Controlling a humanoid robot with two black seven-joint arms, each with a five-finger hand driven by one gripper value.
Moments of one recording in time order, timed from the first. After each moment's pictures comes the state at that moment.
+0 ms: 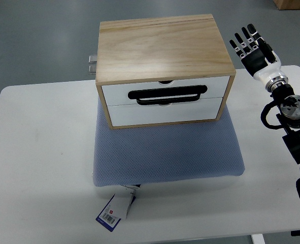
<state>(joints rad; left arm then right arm) -0.05 0.00 -0.06 -0.38 0.00 0.02 0.05 0.70 -0.15 1.35 0.61 -0.07 0.35 0.03</state>
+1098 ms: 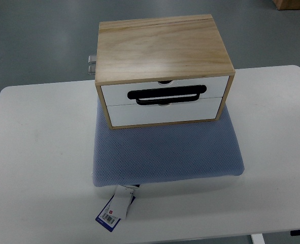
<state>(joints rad) -0.05 0.00 -0.07 -0.38 0.01 0.01 0.05 1.51 -0.63 0.59 1.18 -0.71 0.47 -0.45</state>
